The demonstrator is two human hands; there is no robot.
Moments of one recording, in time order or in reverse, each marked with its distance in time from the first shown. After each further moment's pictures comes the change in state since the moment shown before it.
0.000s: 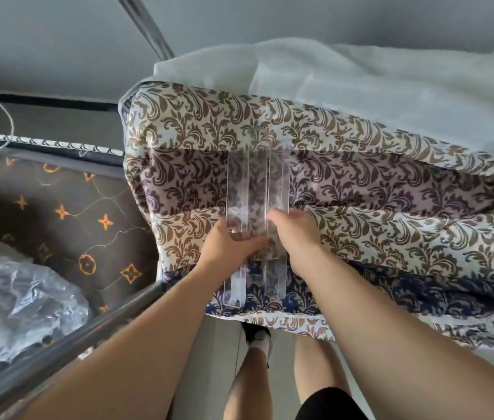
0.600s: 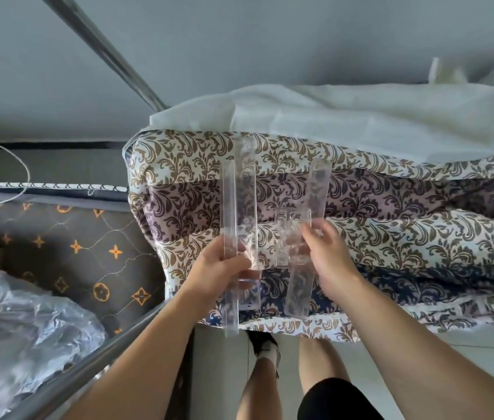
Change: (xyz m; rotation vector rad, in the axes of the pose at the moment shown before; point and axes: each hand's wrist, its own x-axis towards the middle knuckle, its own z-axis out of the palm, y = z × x) left_hand -0.055 0.027 -0.035 -0.420 -0.279 0.061; right_hand -0.035 0.009 -0.075 0.229 -0.081 -0.167
